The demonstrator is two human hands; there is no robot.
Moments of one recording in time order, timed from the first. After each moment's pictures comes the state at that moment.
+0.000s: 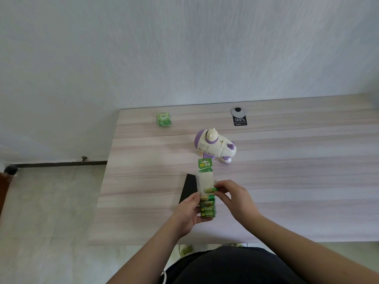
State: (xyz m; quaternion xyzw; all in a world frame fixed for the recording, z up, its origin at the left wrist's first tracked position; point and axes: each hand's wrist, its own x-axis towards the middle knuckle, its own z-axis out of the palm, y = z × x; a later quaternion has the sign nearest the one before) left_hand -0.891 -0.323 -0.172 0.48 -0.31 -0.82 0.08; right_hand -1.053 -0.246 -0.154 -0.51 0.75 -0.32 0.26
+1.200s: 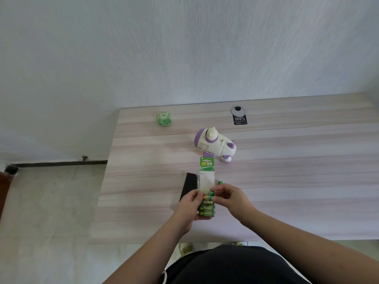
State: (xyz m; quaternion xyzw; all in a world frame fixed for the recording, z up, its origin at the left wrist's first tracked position) left_hand -0.896 -0.322 -0.172 0.50 -0.41 -0.76 0.08; right_hand -1.050 -0.246 -0.169 -0.27 0.69 -0.41 0.53
